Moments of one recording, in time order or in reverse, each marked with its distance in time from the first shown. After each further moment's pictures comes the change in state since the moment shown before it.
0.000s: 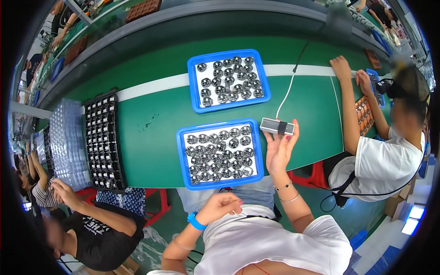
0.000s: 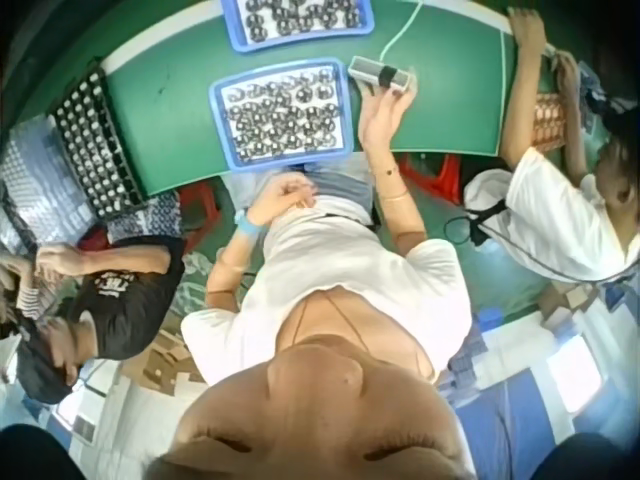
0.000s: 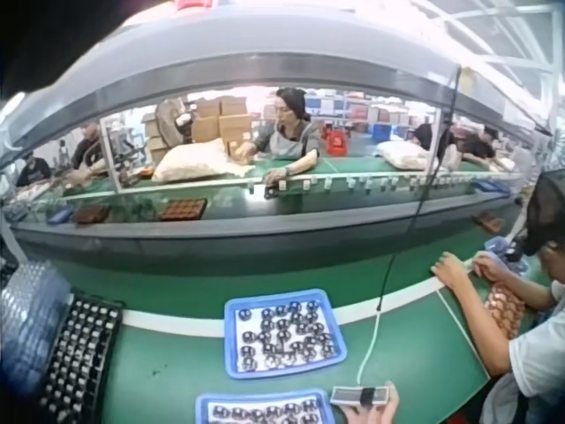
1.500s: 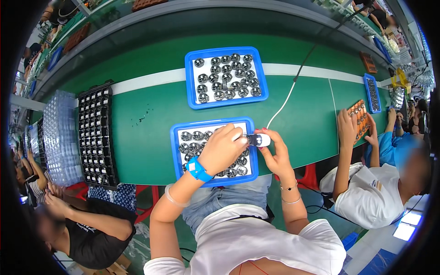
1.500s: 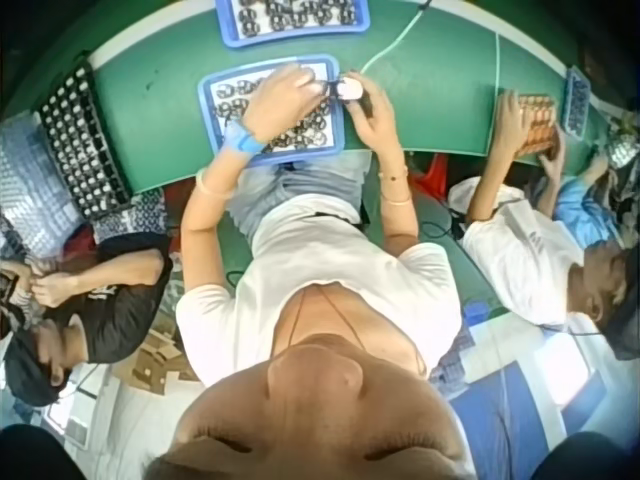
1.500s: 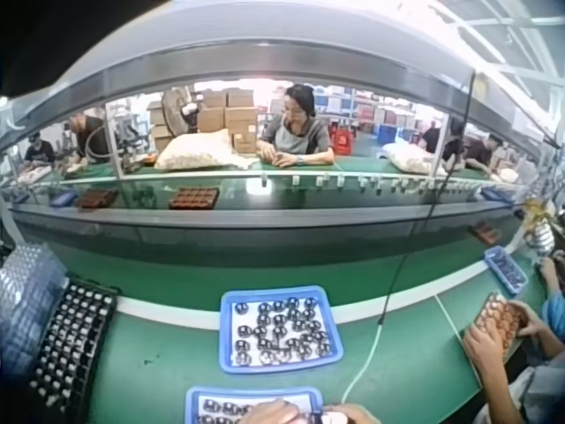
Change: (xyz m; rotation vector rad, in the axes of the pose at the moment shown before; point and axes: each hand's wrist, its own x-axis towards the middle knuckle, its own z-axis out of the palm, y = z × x) left_hand 0.111 0.113 0.018 1.555 0.123 1.029; right_hand 0.015 -0.038 -0.022 -0.851 -0.657 -0.151
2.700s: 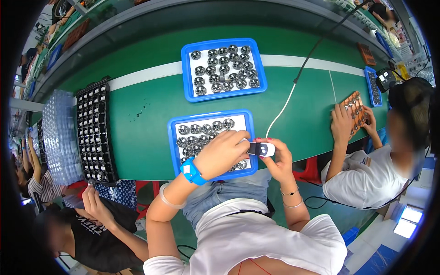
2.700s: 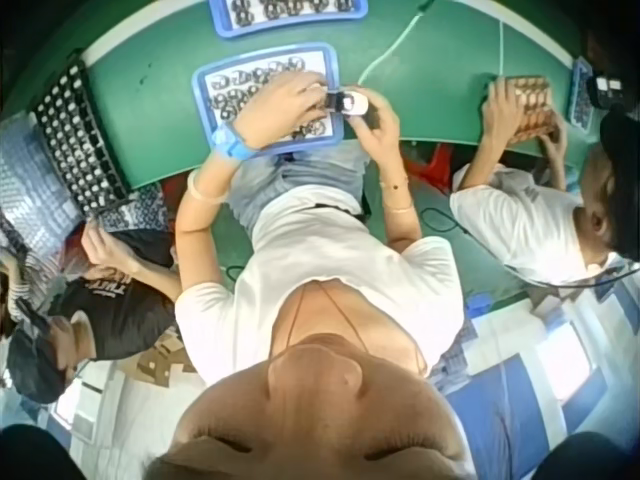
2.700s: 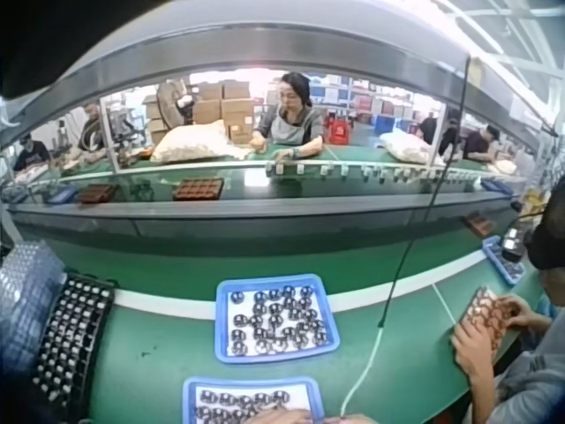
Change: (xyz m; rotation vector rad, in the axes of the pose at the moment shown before) left_hand -0.007 0.015 -0.013 -0.205 -0.134 0.044; right_hand -0.040 -0.002 0.002 0.232 0.039 0.046
